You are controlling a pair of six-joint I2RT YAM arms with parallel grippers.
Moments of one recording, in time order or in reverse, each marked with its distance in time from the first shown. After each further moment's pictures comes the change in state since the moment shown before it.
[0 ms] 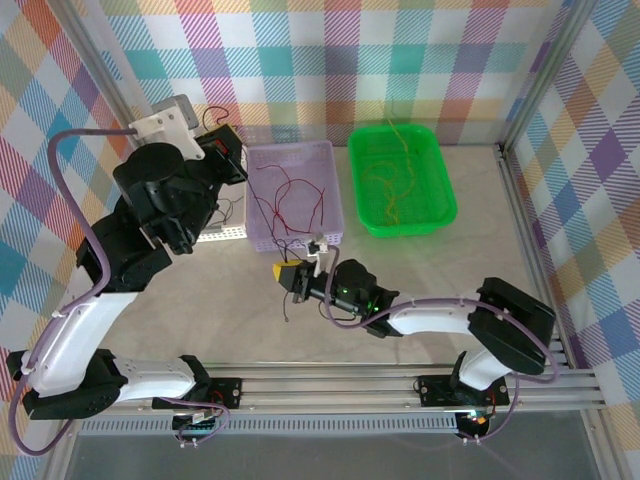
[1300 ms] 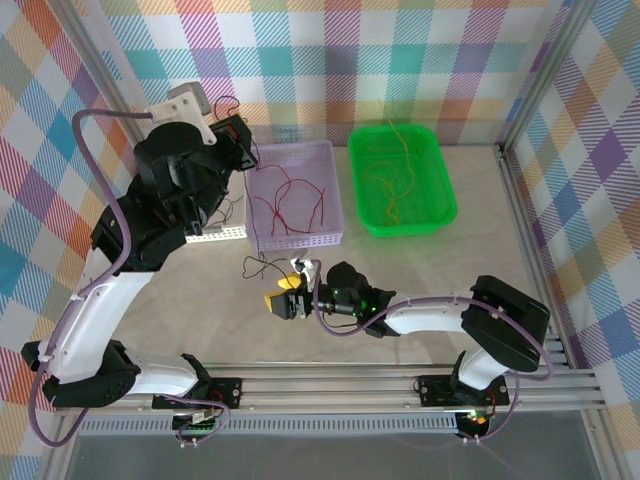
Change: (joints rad) left arm 0.071 0.087 0.066 -0.037 0.091 -0.085; right arm 0.000 0.076 0.036 -0.162 -0.183 -0.174
